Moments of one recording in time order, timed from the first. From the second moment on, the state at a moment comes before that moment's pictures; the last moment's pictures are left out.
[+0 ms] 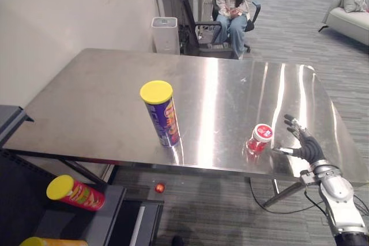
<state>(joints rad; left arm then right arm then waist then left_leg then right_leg) 0.31 0.17 0.06 1.03 -0.33 -0.04 0.07 0.04 -0.42 -0.14 0.11 -0.01 -0.29 0.18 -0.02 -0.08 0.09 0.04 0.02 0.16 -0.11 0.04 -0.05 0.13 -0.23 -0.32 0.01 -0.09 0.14</state>
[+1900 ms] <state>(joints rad) 0.31 0.17 0.04 0.99 -0.33 -0.04 0.07 -0.03 -0.41 0.01 0.17 -0.08 -0.35 0.17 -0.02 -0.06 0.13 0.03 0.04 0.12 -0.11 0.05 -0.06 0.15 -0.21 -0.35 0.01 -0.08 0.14</state>
